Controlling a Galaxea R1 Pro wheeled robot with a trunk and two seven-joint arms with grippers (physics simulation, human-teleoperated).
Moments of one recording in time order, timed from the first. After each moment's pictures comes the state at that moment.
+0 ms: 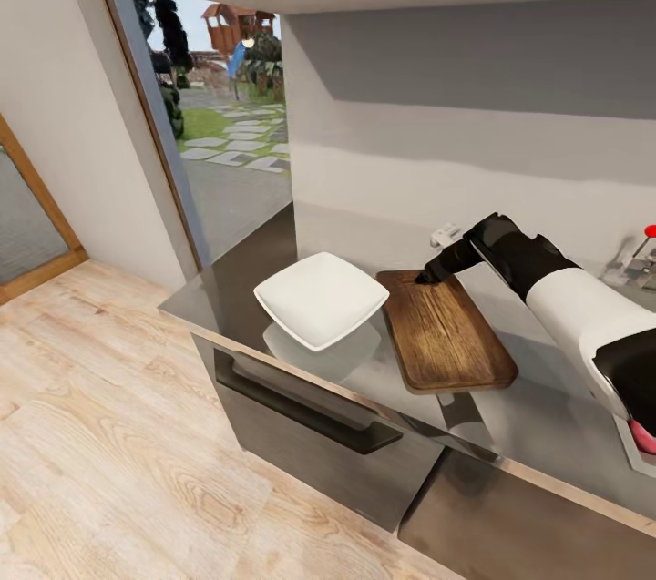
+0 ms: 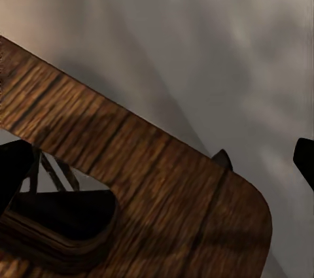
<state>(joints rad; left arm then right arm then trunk) 0.00 0.10 0.18 0.02 0.01 -0.40 0.00 -1.45 -0.21 0.58 -0.45 0.12 0.69 0.68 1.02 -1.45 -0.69</state>
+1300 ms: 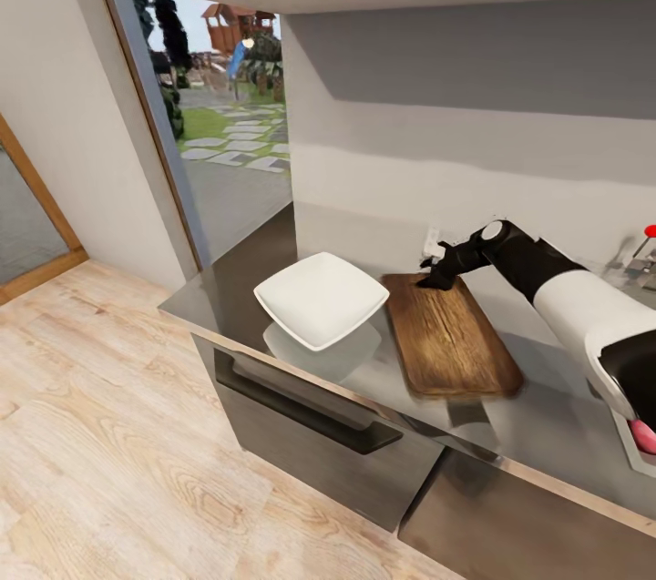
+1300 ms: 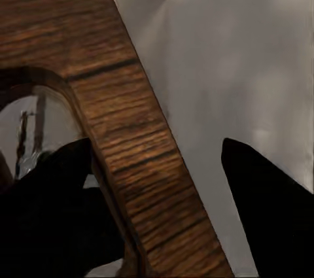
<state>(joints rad) 0.00 0.10 0.18 0.02 0.01 -0.40 0.00 -1.45 -0.23 0.57 -0.40 0.40 0.10 0.97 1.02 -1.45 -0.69</state>
